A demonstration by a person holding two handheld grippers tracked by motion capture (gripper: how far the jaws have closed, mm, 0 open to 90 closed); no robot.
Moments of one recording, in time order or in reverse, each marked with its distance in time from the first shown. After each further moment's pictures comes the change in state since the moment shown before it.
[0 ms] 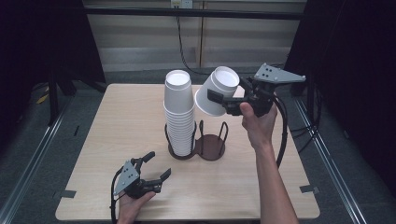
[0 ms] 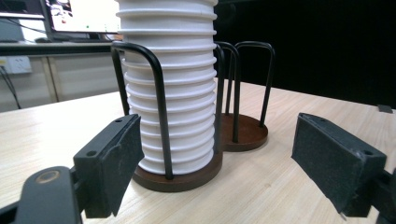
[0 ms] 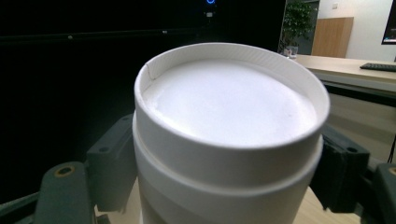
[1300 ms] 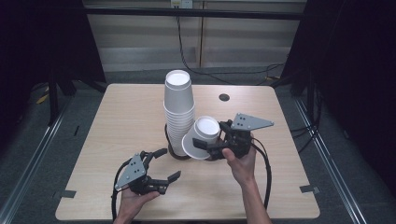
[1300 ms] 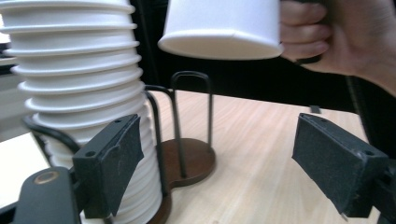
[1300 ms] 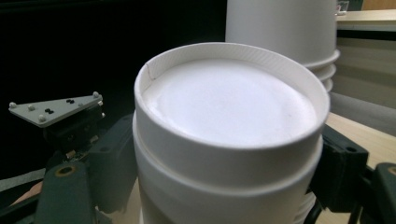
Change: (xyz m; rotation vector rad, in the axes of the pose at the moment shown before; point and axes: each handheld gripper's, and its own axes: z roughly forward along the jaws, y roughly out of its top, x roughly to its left) left arm -0.016 0.048 0.011 0.016 -0.232 0.078; right arm 0.039 -0.107 0.012 0.096 0.125 0.056
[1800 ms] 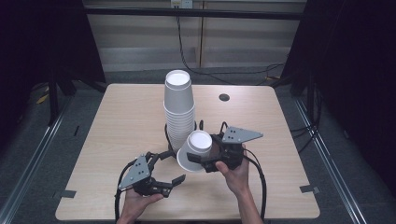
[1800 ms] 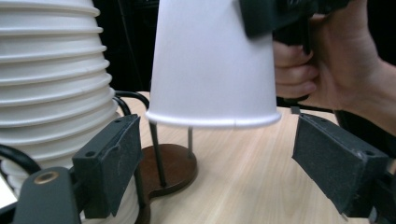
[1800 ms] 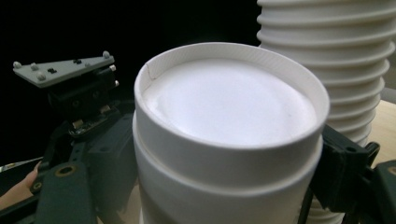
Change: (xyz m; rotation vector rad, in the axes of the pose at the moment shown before) left arm -0.005 0.002 0.009 -0.002 -0.064 -0.004; right arm 0.013 -0.032 0.012 0.046 0.048 0.005
